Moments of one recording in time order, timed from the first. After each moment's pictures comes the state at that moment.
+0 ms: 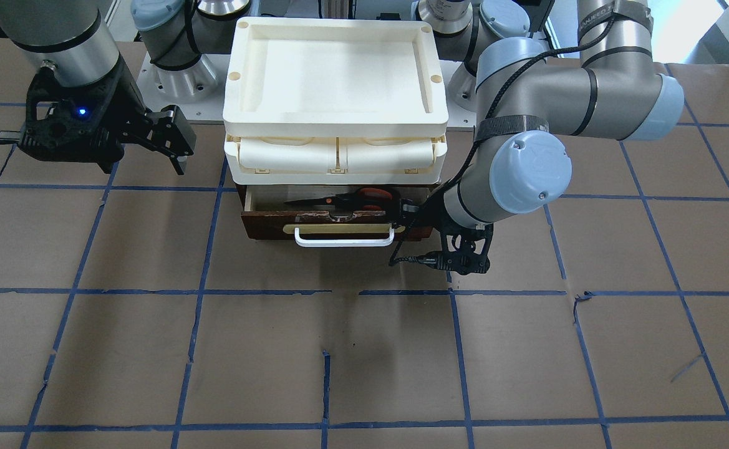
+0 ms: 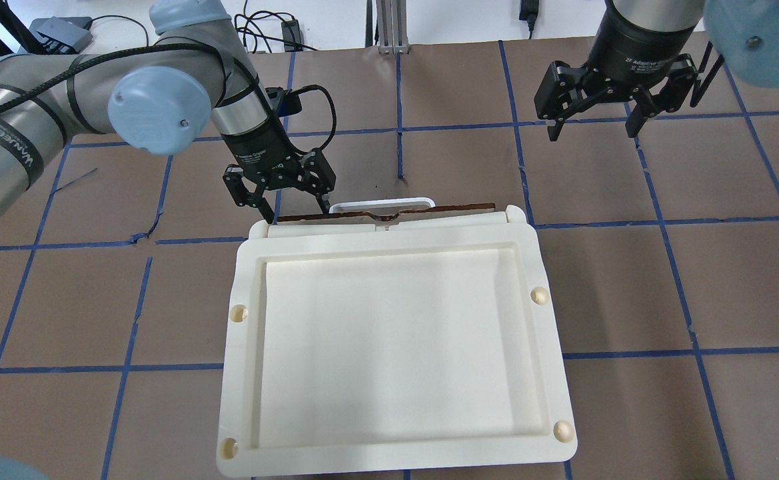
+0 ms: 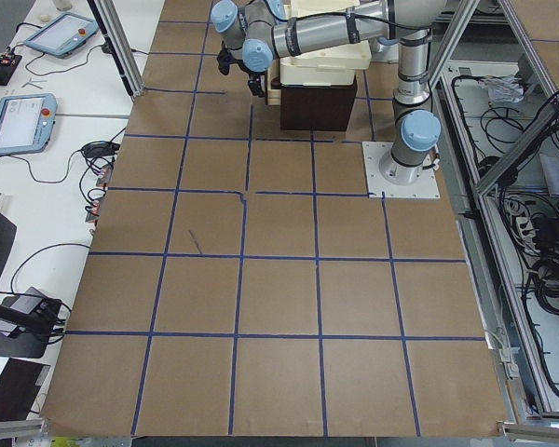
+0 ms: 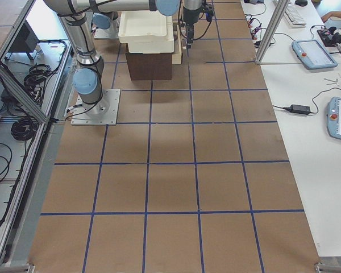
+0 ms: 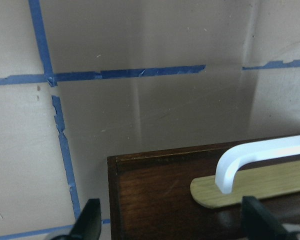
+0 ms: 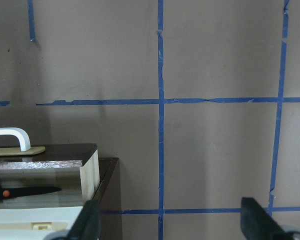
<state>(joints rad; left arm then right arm) -1.64 -1.88 -1.57 -1.59 1.36 -0.02 1.58 -1.51 1.49 -1.54 -1.57 0.01</state>
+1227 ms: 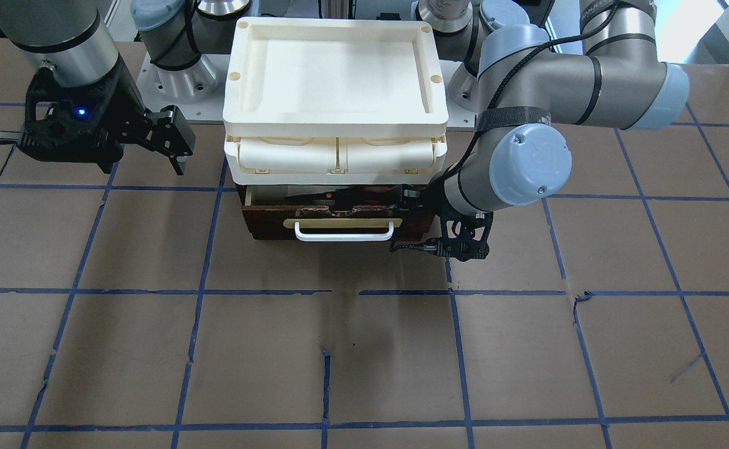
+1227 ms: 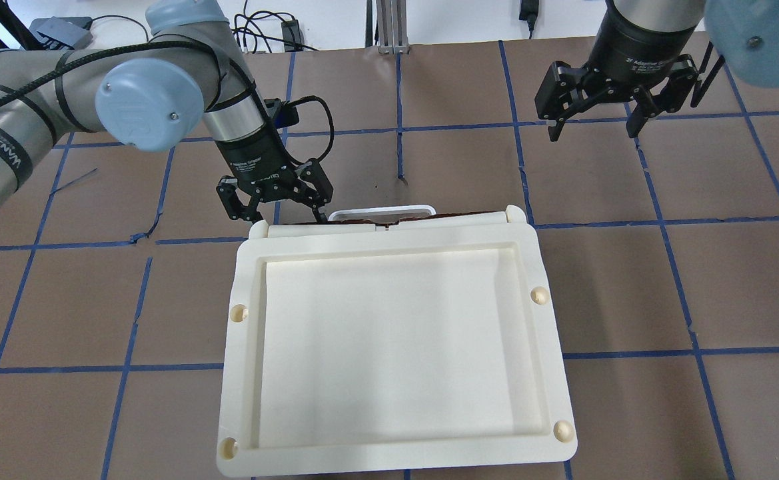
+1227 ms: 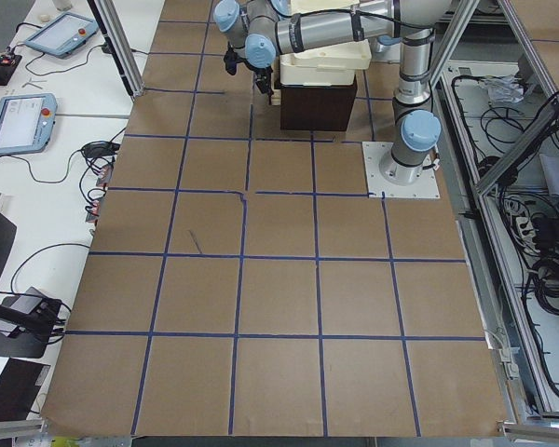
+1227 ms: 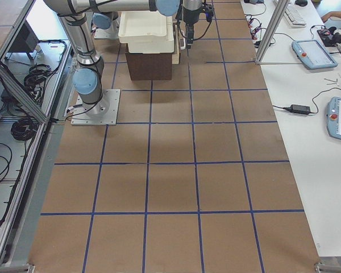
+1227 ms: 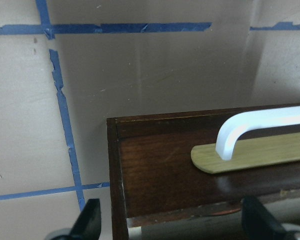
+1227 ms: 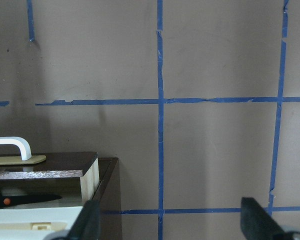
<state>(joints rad) -1.64 -1.86 -1.58 -1.68 1.36 -0.03 1.58 -1.51 1.49 -1.54 -1.57 0.01</state>
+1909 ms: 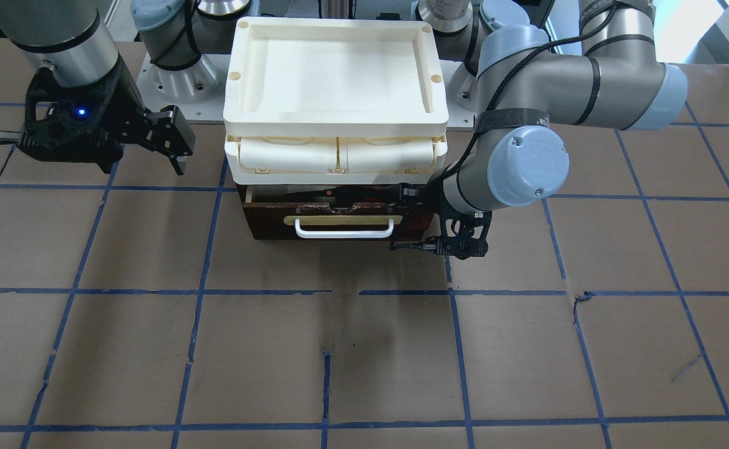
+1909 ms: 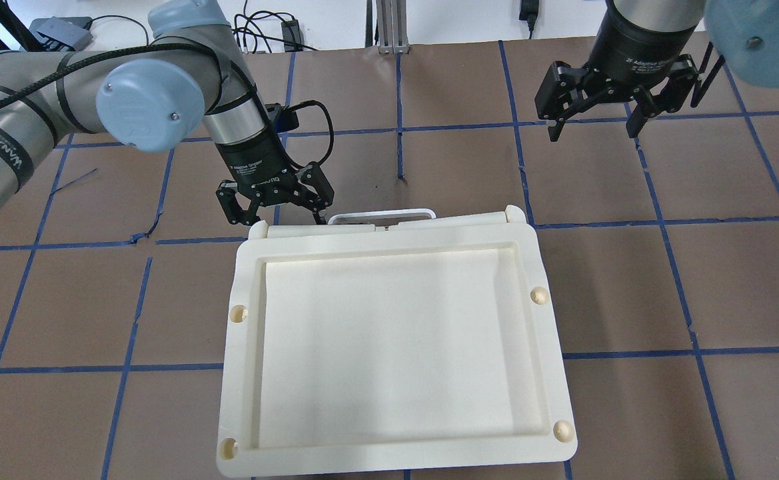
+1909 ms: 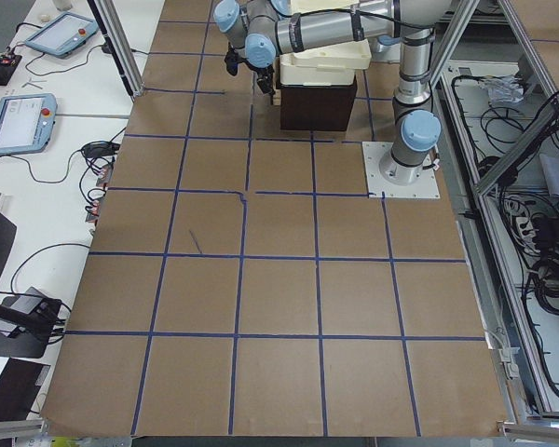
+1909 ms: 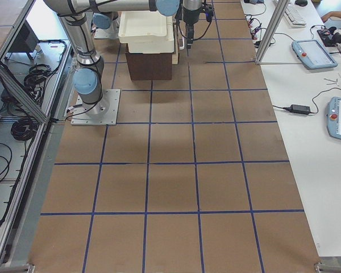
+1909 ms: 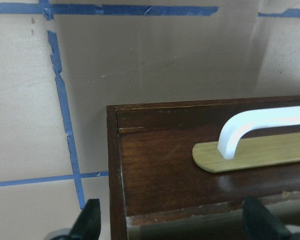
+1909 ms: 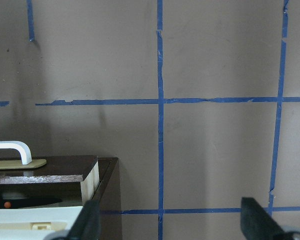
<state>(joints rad) -1.64 -1.86 -1.56 -1.67 1.36 -0.04 1.58 -1.51 1.49 -1.54 -1.57 0.01</state>
